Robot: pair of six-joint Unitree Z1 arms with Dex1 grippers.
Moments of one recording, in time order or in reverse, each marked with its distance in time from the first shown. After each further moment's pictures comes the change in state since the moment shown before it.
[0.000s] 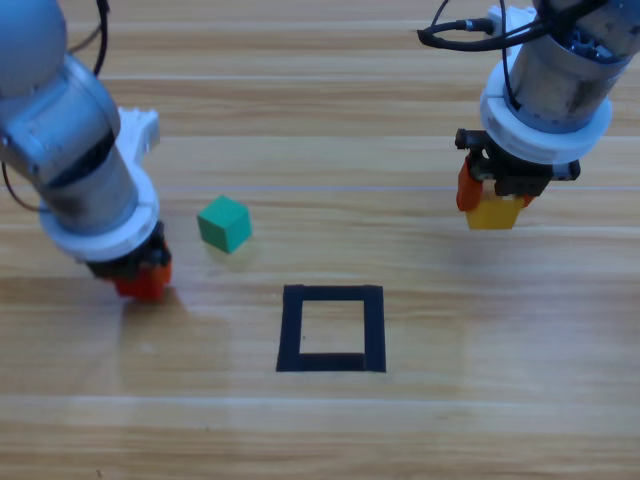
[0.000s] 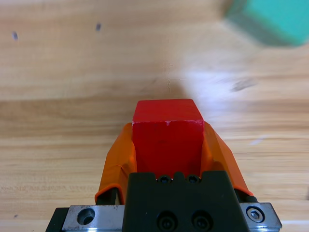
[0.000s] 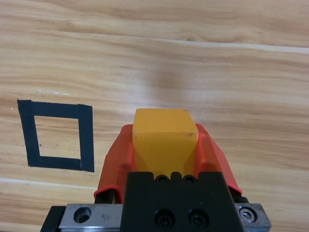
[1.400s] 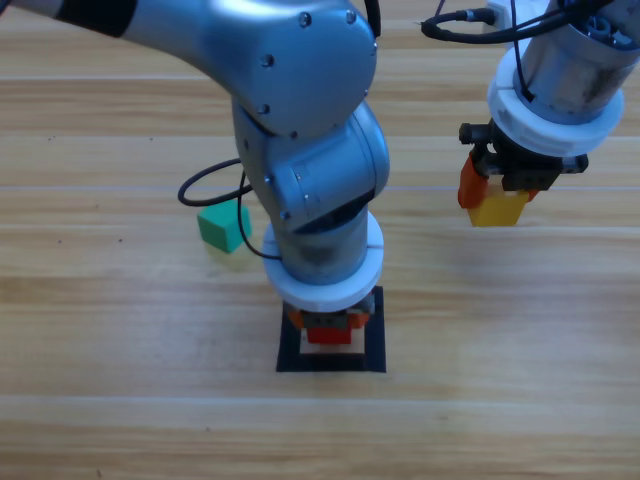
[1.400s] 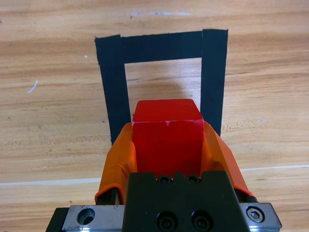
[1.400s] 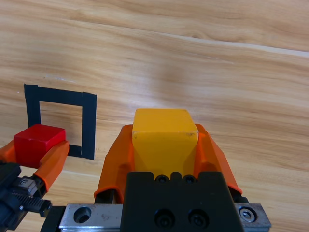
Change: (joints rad) arm 0 -0.411 0.251 -0.490 0.287 0.021 -0.409; arm 1 0.000 -0.034 0.004 0.015 0.022 -0.063
